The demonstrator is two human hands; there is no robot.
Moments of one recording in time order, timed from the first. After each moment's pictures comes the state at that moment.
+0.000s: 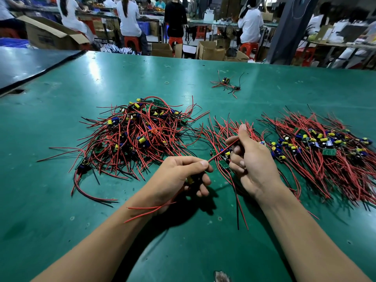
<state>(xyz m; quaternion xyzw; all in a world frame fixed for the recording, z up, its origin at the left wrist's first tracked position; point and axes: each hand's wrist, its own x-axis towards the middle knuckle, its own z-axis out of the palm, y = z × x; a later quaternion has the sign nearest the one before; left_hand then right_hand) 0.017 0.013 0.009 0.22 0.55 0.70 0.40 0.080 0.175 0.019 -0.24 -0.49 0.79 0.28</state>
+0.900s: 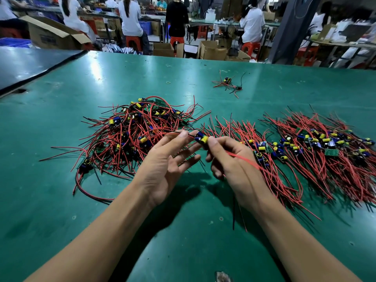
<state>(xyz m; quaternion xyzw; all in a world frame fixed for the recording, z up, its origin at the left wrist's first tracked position) 0.005 0.010 0.025 0.11 0.40 0.85 0.32 0.087 0.147 0.011 -0.07 -0.71 0.66 0.24</state>
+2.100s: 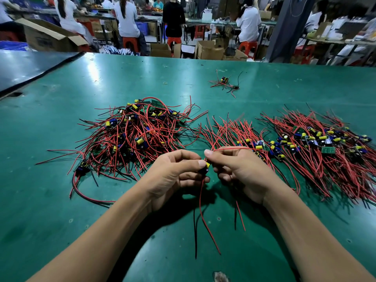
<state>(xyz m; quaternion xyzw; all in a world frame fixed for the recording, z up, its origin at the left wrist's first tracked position) 0.010 0.012 0.012 0.17 0.53 0.73 0.39 0.095 0.169 0.020 -0.17 -0.67 0.72 0.07</state>
